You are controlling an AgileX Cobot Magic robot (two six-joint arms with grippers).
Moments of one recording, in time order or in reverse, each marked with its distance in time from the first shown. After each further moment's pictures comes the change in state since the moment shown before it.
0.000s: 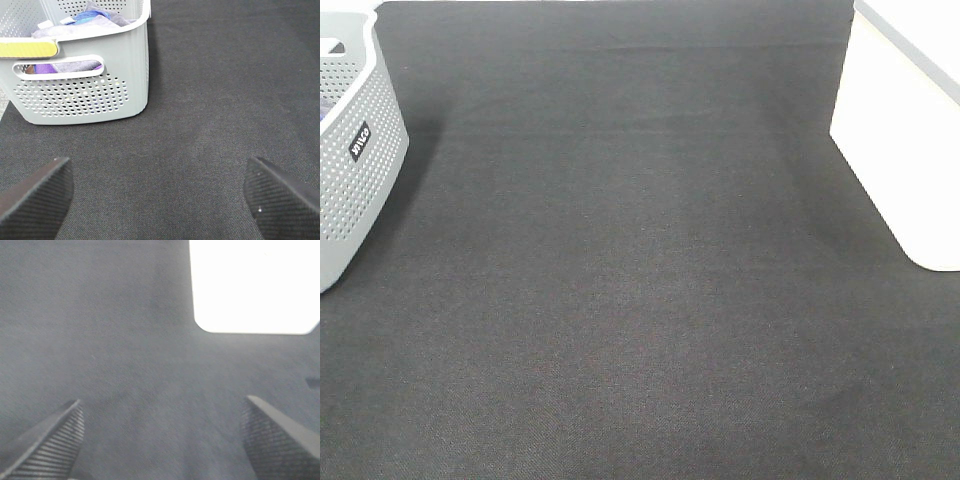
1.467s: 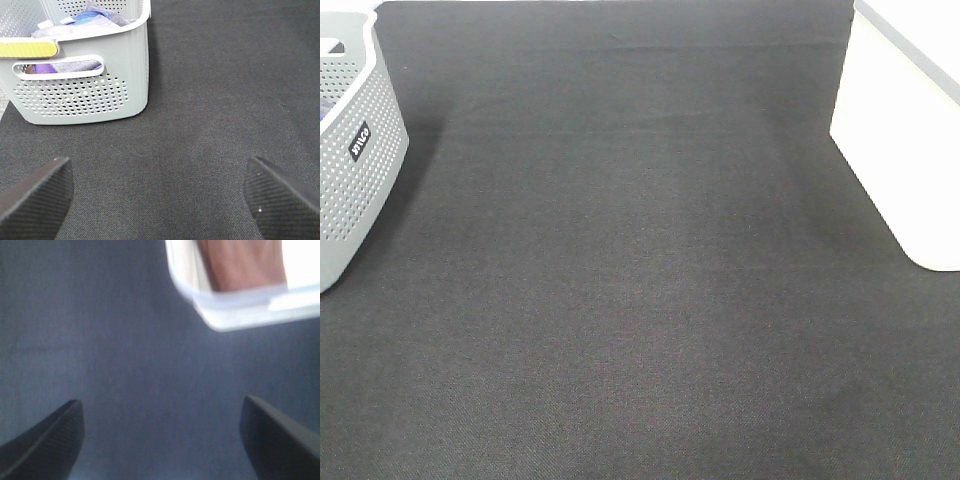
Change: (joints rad) left arm 0.000 0.000 0.000 0.000 0.000 0.000; right arm -0.233 1.124 -0.695 0.191 0.141 -0.046
